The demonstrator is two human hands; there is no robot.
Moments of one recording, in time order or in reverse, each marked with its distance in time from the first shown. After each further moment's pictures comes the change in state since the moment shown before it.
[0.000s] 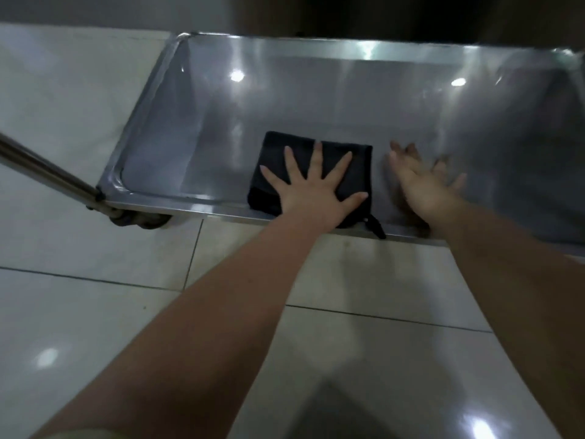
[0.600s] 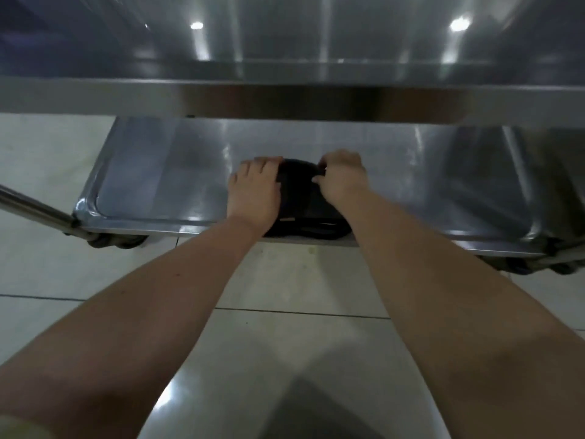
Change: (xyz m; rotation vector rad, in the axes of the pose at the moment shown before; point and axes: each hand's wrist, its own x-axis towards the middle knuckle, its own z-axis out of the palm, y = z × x) left_hand -0.011 -0.008 -0.036 -0.137 0.377 0.081; right_hand 0.004 -0.053 -0.018 -0.273 0.127 -0.229
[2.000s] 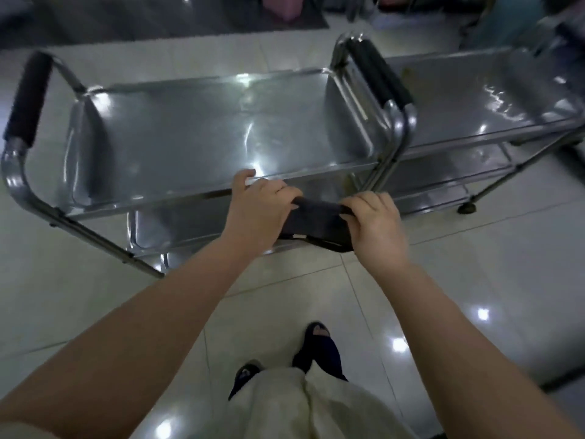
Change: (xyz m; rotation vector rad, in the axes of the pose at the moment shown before) left_hand -0.165 0.248 -0.740 -0.111 0.234 0.668; right_hand -0.512 -0.149 -0.663 -0.017 0.618 -0.107
